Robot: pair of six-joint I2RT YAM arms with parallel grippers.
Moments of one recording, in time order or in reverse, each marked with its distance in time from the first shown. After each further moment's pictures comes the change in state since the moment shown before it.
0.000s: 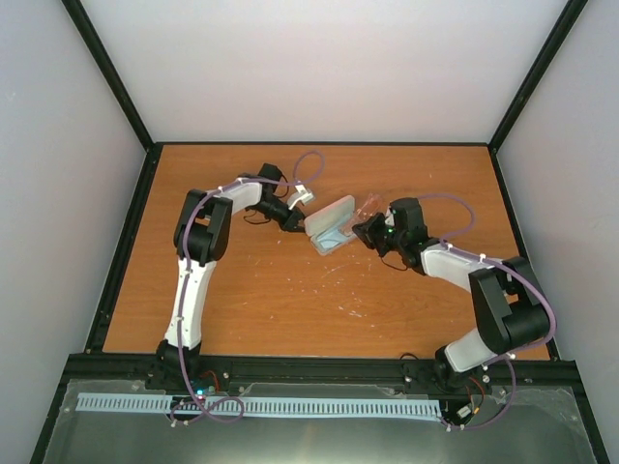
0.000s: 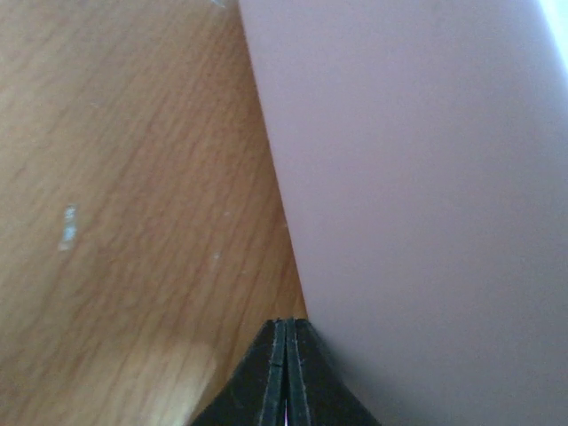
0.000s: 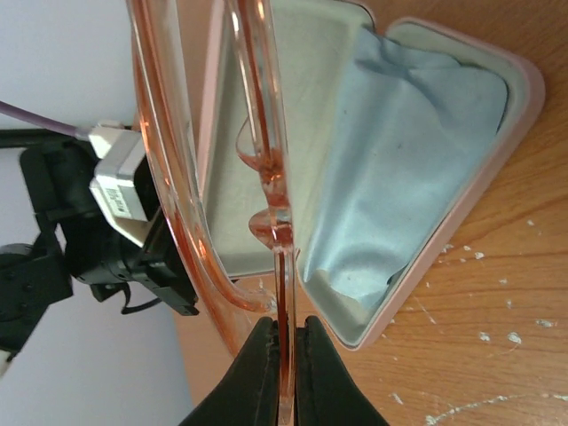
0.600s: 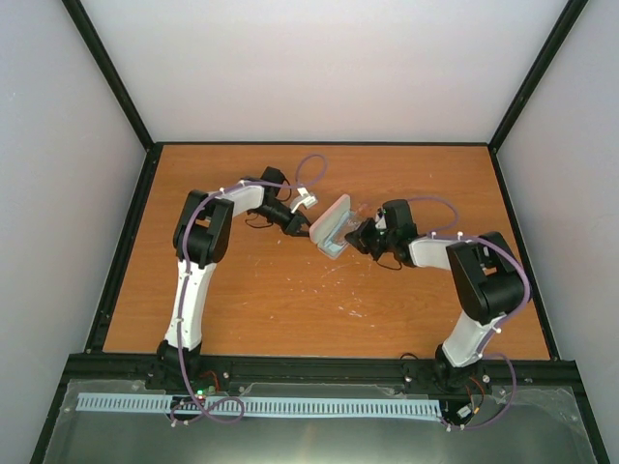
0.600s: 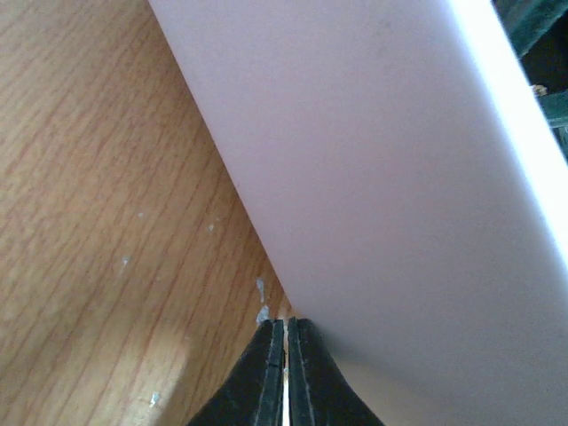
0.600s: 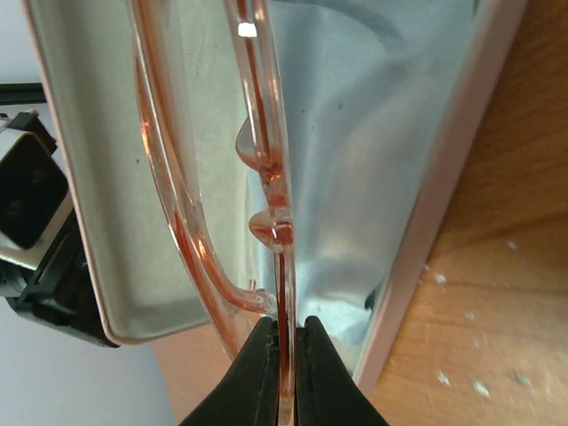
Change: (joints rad) left arm -0.028 -0.038 -0.068 0.017 0.045 -0.035; right arm -0.001 0.187 0.043 0.011 -0.098 -0.066
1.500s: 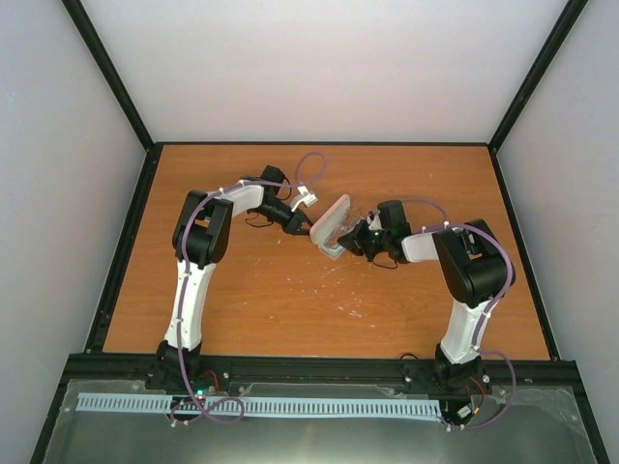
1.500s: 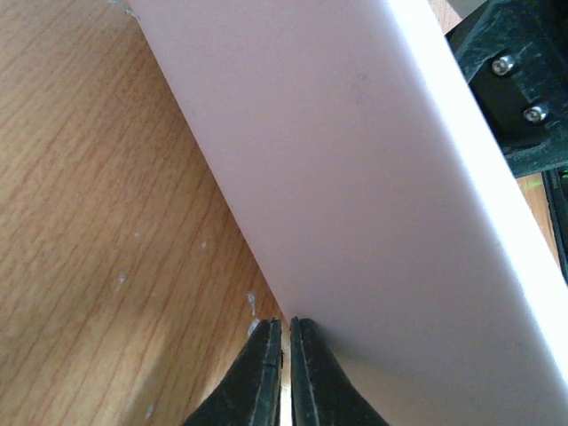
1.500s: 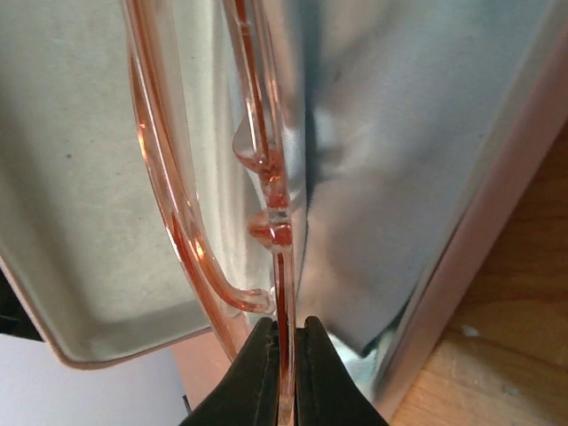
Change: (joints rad) left arm 0.000 -0.010 0.000 0.016 0.019 -0.012; right arm 0.000 0.164 0.071 0.064 -0.134 -0.014
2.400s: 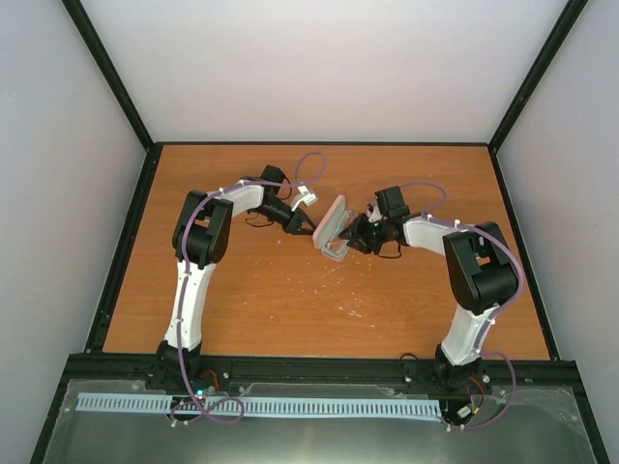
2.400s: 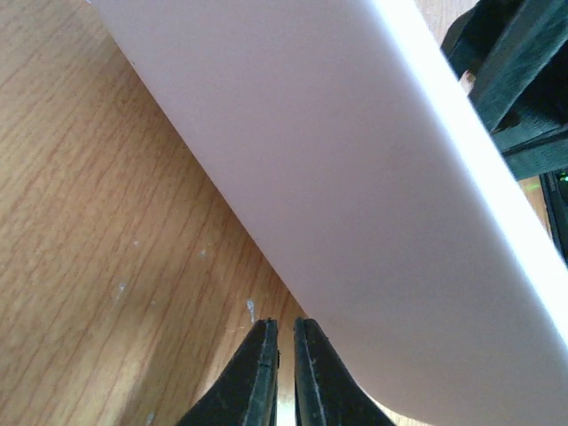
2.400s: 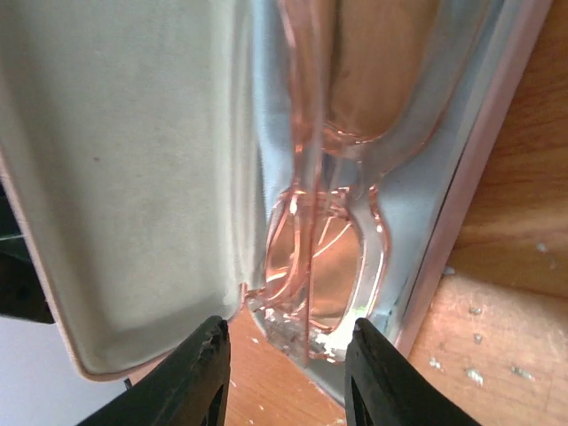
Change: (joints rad) left arm 0.000 0.000 0.000 0.011 0.006 -0.006; right arm 0.001 -0.038 0.167 -0.416 0.043 -0.190
